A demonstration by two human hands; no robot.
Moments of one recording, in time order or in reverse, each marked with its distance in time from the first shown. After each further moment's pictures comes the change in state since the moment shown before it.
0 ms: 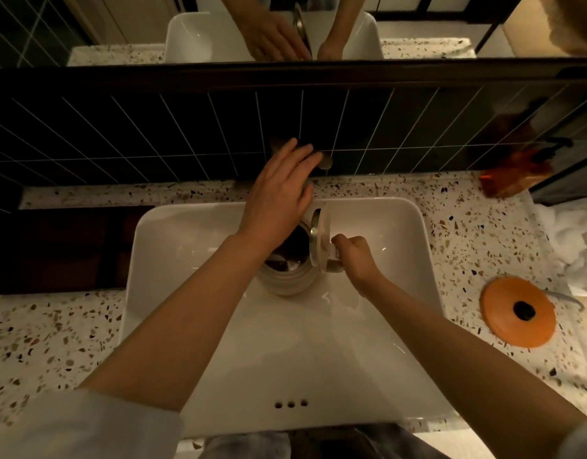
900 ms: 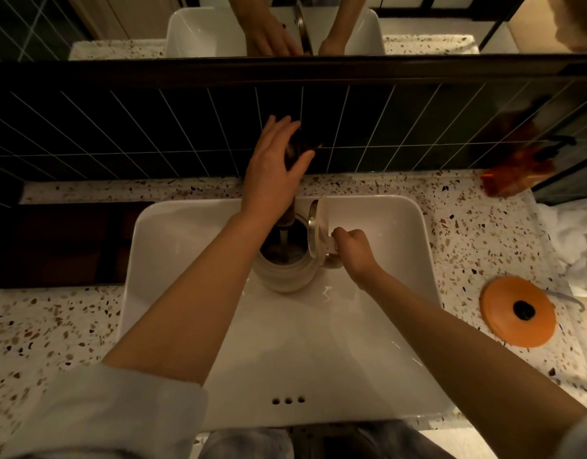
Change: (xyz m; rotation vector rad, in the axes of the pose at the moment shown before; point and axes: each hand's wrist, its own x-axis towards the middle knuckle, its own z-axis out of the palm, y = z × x) left_hand 0.028 -0.001 -0.002 -0.317 0.105 -0.359; right_hand 0.009 -0.002 0.000 -0.089 0.044 0.004
